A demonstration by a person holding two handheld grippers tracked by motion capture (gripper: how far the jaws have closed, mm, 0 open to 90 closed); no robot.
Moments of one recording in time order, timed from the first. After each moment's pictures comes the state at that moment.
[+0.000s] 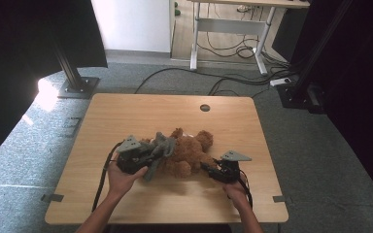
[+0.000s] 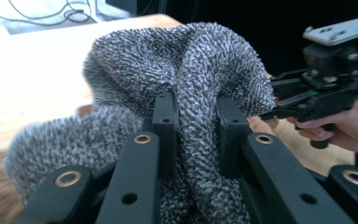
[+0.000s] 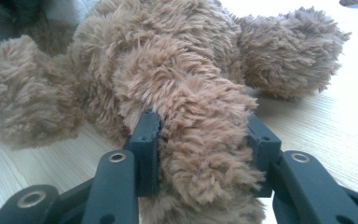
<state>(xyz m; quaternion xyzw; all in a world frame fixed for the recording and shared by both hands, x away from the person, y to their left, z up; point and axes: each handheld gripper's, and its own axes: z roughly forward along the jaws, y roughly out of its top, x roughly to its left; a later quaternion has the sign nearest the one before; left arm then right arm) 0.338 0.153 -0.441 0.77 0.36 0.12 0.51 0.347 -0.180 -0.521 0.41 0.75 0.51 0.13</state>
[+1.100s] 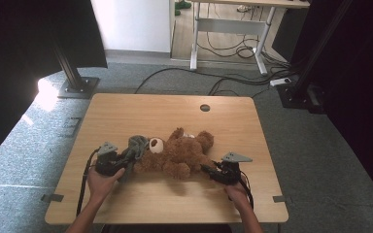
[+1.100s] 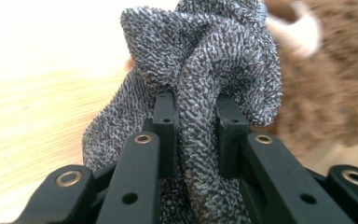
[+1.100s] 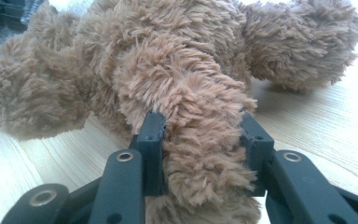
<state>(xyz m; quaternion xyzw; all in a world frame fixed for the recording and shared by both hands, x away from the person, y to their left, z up) 0.349 0.242 -0.498 0.75 0.48 0.15 0.44 0.346 -0.185 -0.528 0.40 0.75 0.51 0.11</state>
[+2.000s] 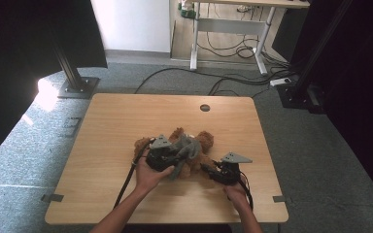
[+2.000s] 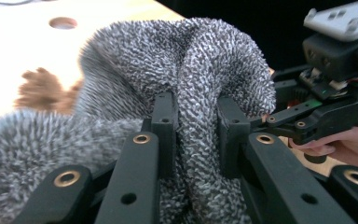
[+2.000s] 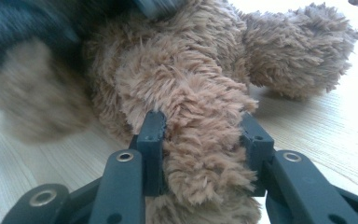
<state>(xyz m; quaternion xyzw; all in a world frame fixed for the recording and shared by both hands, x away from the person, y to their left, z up) 0.355 0.077 -0.457 0.80 0.33 0.08 0.49 0.344 -0.182 -0.526 0.40 0.75 0.52 0.13</state>
